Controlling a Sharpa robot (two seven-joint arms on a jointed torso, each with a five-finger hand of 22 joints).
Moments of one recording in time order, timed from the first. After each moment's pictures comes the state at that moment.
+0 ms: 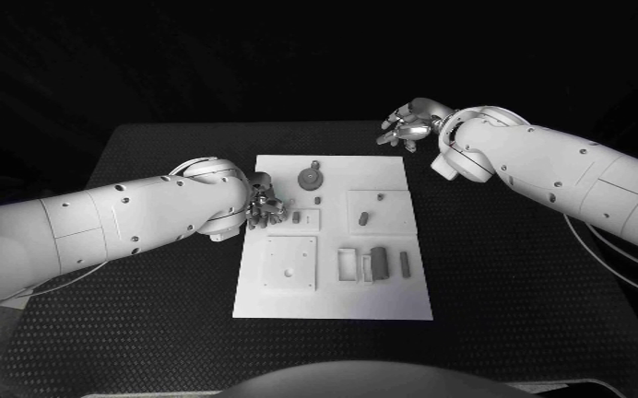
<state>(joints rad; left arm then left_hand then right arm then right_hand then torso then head) 1.27 -0.66 -0.22 1.35 -1.10 0.01 -0.56 0.91 0.01 0.56 -0.22 0.28 1.06 0.06 0.32 0.92 1.33 -0.04 0.51 0.65 1.13 -0.07 0.95 0.76 0.01 1.24 -0.16 0.07 1.27 1.24 -0.58 0.01 1.02 -1.03 -0.14 -0.09 1.01 -0.10 0.51 -0.22 0.09 0.67 0.18 0.20 0.45 0.92 0.11 0.68 0.54 1.03 0.01 1.25 0.75 0.22 1.02 0.05 0.83 1.31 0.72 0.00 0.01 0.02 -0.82</state>
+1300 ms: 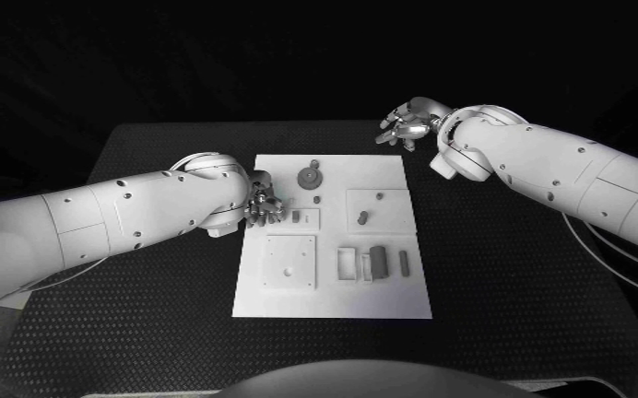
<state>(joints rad) 1.28 -0.64 -0.21 1.33 -1.11 0.07 -0.56 0.92 0.01 0.56 -0.22 0.27 1.07 0.06 0.32 0.92 1.33 -0.04 0.52 0.65 1.13 -0.07 0.96 0.76 0.01 1.25 -0.17 0.07 1.27 1.24 -0.58 0.01 1.02 -1.03 -0.14 -0.10 1.01 -0.10 0.51 -0.22 0.09 0.67 0.18 0.20 0.45 0.92 0.11 0.68 0.54 1.03 0.01 1.25 0.75 0.22 1.02 0.05 0.83 1.31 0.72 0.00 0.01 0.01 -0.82</state>
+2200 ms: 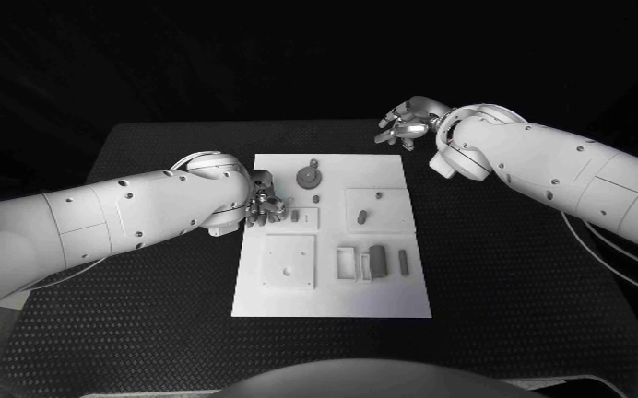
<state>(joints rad) 1.28 -0.63 -0.21 1.33 -1.12 0.07 -0.56 0.92 0.00 0.58 -0.20 0.26 1.06 0.07 0.30 0.91 1.33 -0.04 0.53 0.65 1.13 -0.07 0.96 0.76 0.01 1.25 -0.17 0.07 1.28 1.24 -0.58 0.01 1.02 -1.03 -0.14 -0.10 1.01 -0.10 0.51 -0.22 0.09 0.67 0.17 0.20 0.45 0.92 0.11 0.68 0.54 1.03 0.01 1.25 0.75 0.22 1.02 0.05 0.83 1.31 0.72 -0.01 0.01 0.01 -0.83</state>
